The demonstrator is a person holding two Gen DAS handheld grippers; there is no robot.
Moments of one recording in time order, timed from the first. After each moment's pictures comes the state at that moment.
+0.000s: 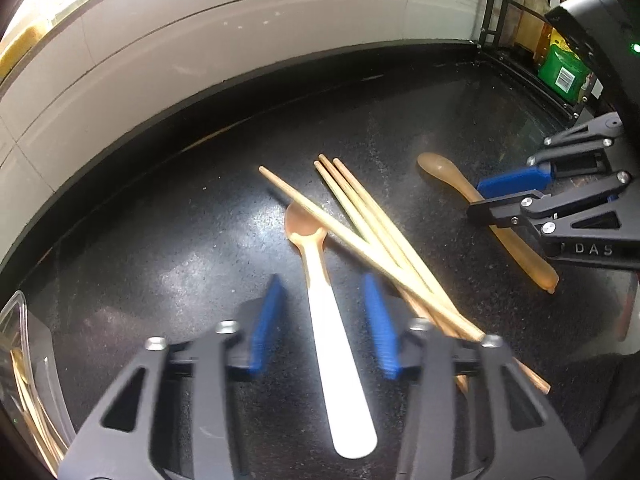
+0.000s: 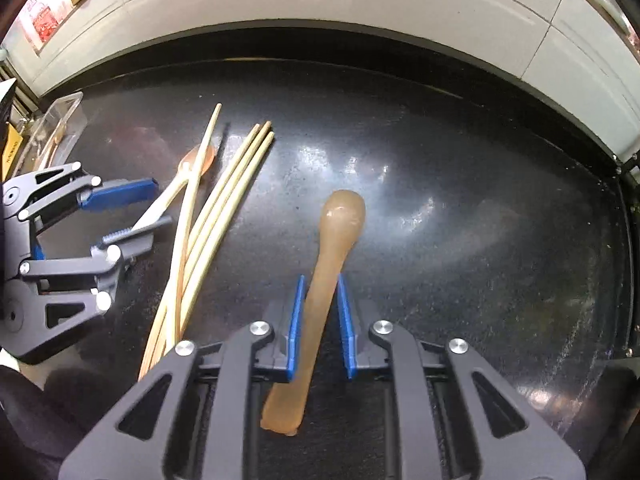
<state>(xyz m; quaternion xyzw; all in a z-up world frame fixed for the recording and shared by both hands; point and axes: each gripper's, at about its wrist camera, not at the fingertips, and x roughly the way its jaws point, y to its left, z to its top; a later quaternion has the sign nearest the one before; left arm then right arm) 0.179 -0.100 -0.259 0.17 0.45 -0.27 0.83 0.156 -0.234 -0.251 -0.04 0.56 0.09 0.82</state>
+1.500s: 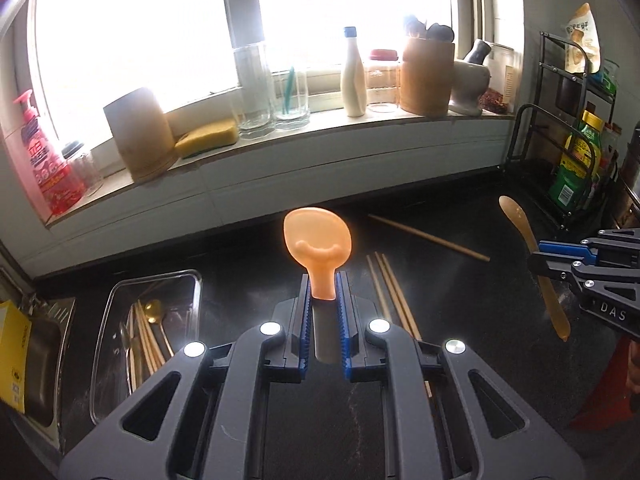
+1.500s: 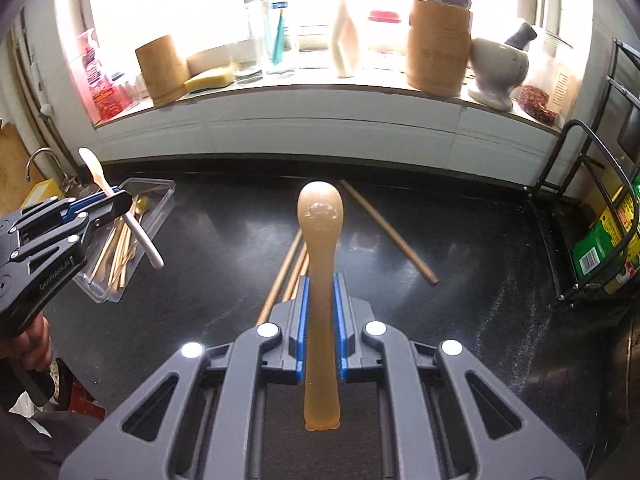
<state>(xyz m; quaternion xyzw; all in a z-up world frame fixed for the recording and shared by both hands) 0.055 -0.026 -0.078 0.10 0.35 -0.13 0.92 0.020 -0.224 -0.089 0.01 0.42 0.08 0.91</state>
